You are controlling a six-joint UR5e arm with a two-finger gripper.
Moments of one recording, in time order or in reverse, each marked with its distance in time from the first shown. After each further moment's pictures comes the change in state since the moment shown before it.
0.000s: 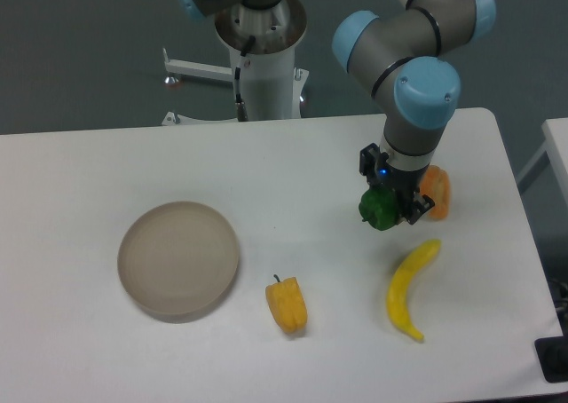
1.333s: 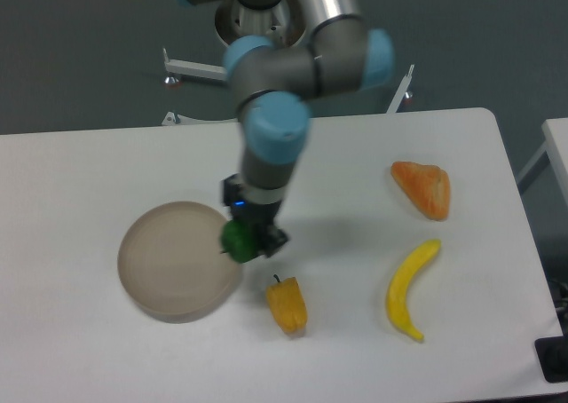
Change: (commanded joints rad) arm -0.405 -0.040 -0.100 0.159 -0.183 -0.452
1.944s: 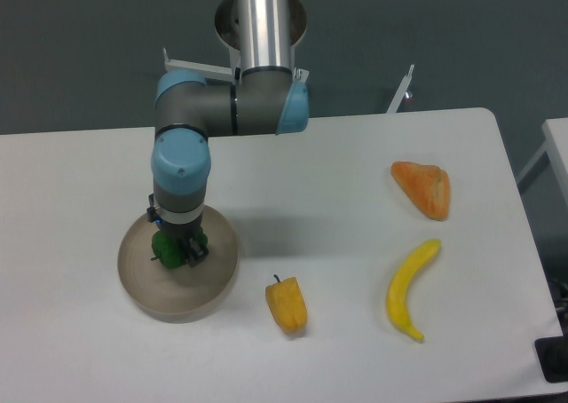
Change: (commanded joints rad) arm -0.085 -0.052 -0.043 0.040 0.005 -0.052
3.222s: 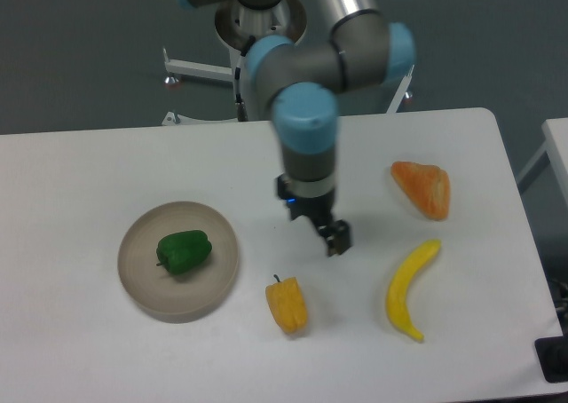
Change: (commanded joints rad) arm 0.417 0.097 0.089 -0.104 0.216 0.448
